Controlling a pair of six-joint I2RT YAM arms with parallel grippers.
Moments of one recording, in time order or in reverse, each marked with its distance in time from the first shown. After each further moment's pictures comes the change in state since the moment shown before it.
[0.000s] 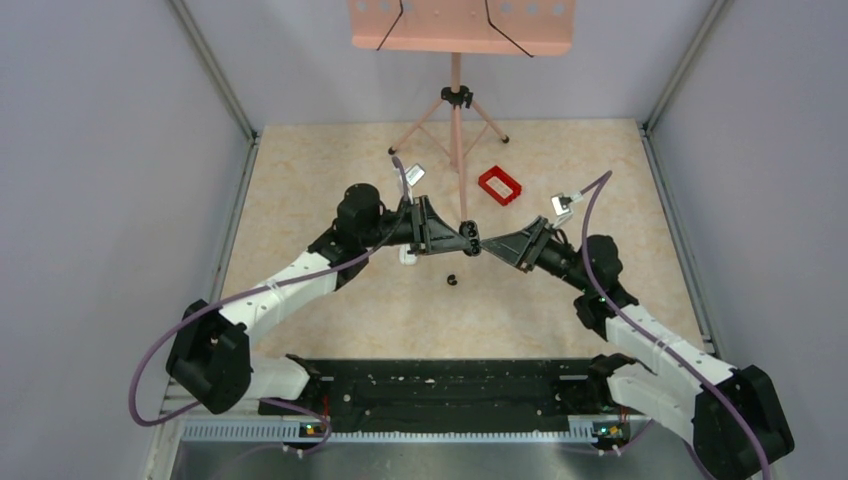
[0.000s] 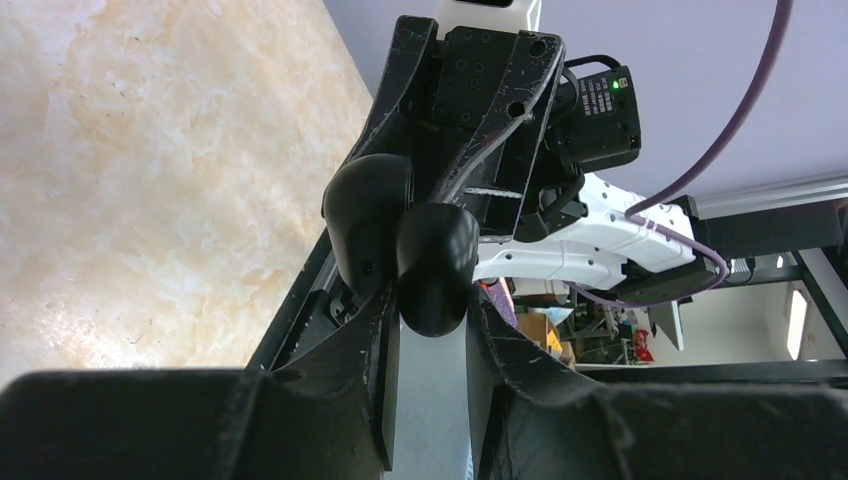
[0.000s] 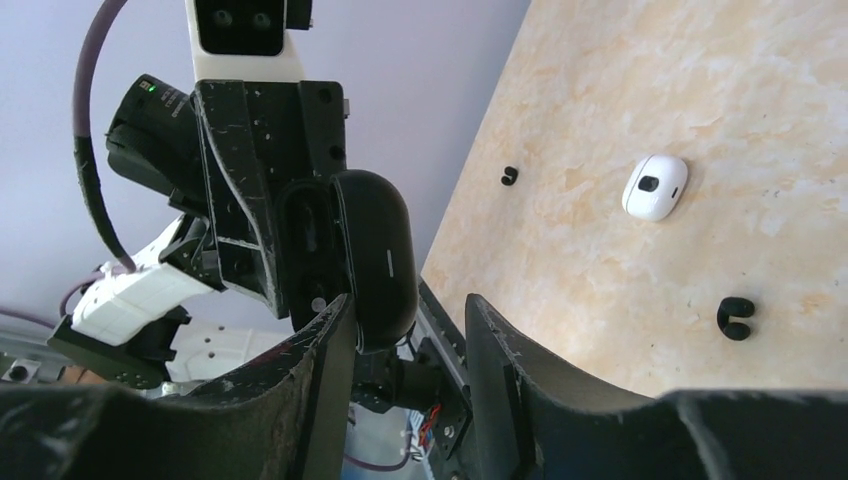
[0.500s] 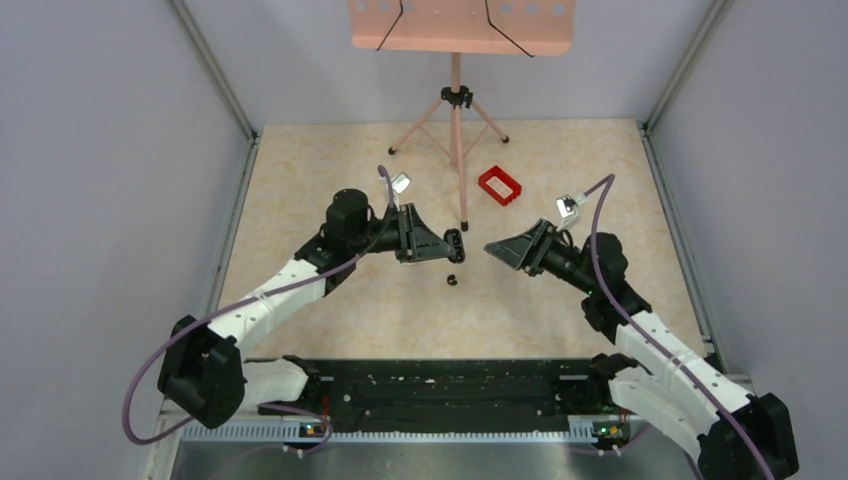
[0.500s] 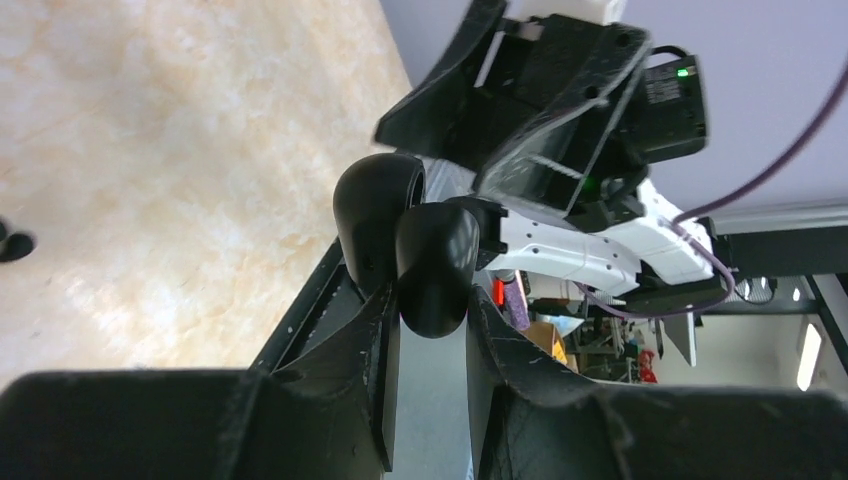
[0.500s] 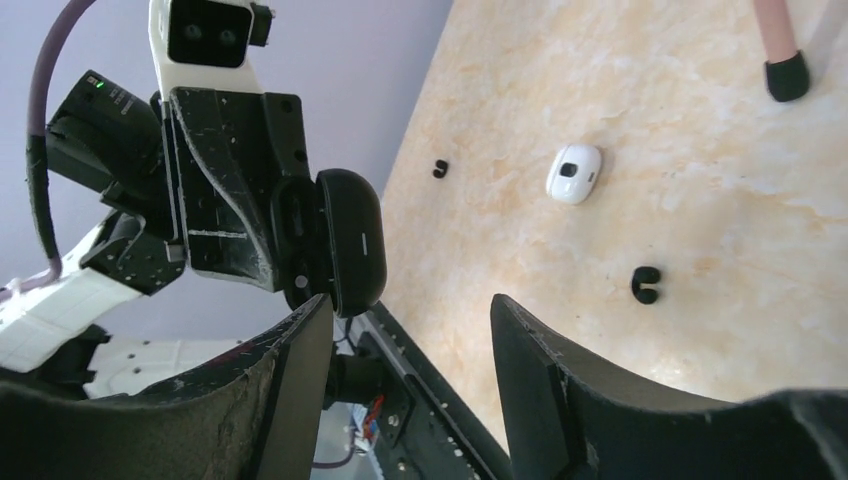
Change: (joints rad) left arm 0.050 -0.058 -0.043 -0.108 0.008 0.044; right arm -0.004 -0.115 0.028 -0.254 0.056 -0.127
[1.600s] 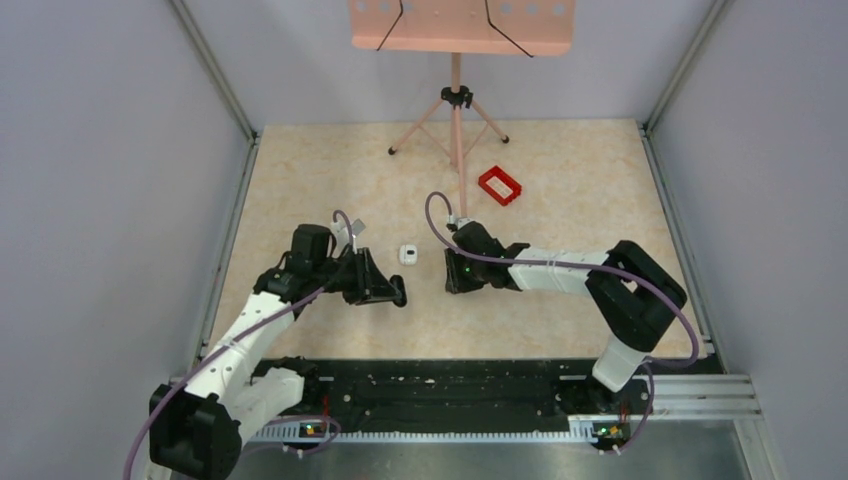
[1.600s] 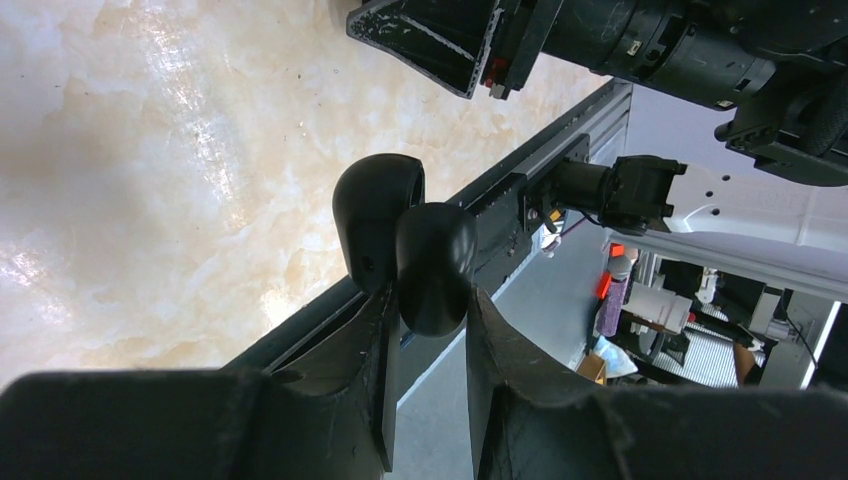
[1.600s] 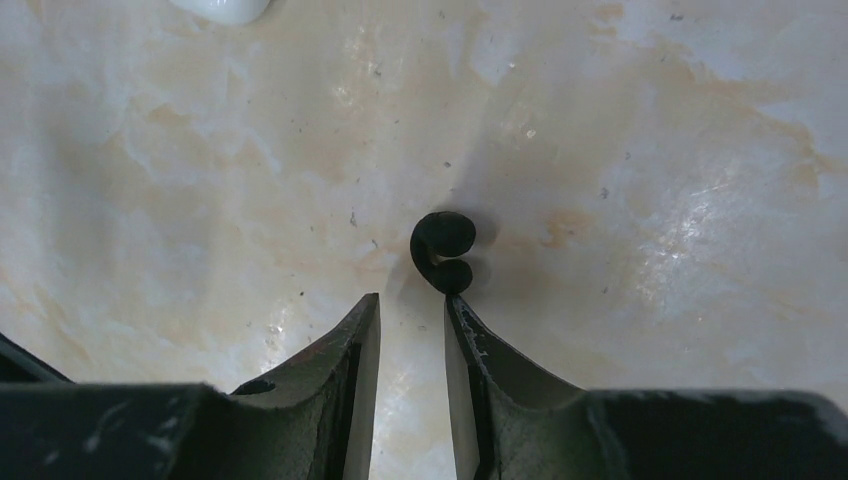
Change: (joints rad) left arm 0.264 -0.298 -0.183 -0.697 -0.053 0.366; right arm 0.397 0.863 0.486 -0.478 0.434 -0.469
